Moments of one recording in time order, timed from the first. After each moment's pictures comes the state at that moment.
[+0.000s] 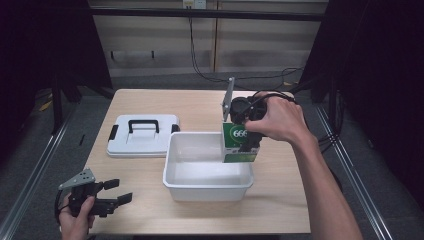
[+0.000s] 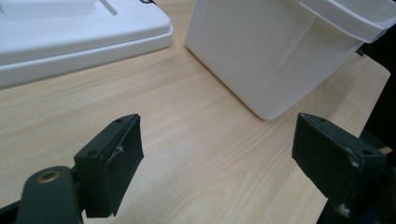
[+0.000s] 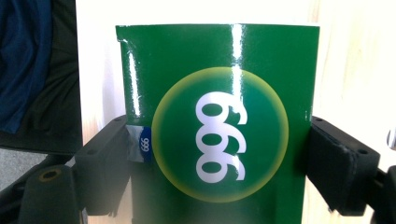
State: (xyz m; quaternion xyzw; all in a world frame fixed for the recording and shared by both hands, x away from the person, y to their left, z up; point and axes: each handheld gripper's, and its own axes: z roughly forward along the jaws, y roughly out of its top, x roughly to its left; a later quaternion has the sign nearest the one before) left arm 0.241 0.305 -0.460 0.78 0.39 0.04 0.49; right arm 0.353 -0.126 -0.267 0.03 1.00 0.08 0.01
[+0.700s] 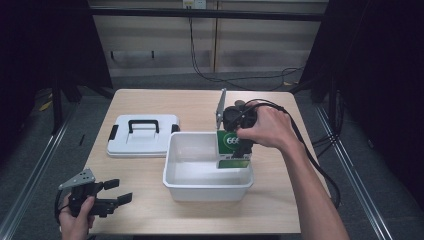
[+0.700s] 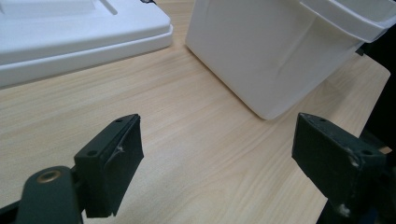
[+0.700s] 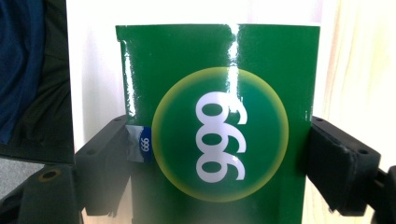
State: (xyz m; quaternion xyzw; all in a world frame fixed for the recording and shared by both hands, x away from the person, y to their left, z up) left arm 0.241 0.305 -0.460 0.78 0.39 0.04 0.49; right arm 0.360 -0.115 -0.302 0.03 1.00 0.08 0.00
